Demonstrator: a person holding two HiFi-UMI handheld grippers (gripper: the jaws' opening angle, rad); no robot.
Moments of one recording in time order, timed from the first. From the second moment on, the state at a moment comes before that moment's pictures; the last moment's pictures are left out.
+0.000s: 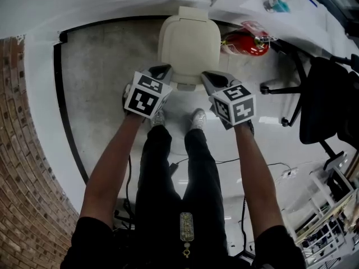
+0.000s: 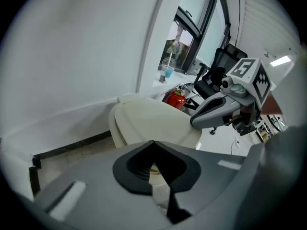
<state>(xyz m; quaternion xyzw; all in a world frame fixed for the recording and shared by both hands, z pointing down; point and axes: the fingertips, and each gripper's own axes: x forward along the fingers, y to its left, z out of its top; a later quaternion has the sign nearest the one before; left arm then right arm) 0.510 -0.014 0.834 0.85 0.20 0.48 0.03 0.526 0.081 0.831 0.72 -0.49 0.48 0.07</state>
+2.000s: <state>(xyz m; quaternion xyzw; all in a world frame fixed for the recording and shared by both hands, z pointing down) 0.450 0.071 0.539 0.93 0.15 0.32 0.07 0.488 0.134 0.546 0.77 -0.55 0.32 0.04</state>
